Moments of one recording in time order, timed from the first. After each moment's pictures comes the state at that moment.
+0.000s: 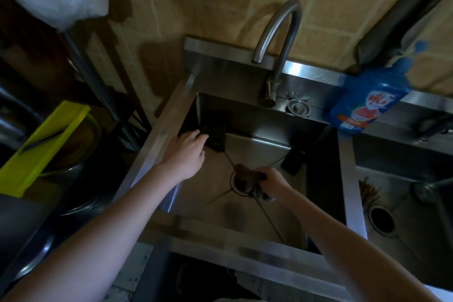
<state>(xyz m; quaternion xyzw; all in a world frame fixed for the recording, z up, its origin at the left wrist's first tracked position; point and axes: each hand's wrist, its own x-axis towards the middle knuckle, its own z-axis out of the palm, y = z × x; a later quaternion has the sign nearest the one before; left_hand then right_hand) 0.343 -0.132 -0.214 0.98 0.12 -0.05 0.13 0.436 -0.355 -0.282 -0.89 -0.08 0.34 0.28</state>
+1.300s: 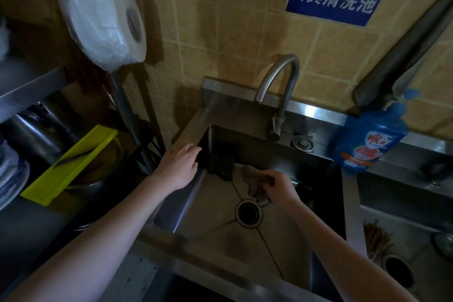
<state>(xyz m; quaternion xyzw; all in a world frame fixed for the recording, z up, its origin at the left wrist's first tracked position) 0.333 -0.113 -0.183 0.98 0.17 0.01 0.09 0.463 -0.356 -0.232 -0.87 -0.18 0.21 0.40</state>
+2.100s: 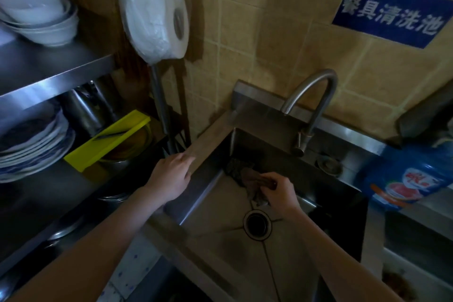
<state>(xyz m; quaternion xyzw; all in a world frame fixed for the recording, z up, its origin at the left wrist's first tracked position) 0.276 -0.119 -0.188 0.96 0.28 0.02 0.08 0.475 -0.330 -0.221 -0.84 -0.29 0.24 0.39</state>
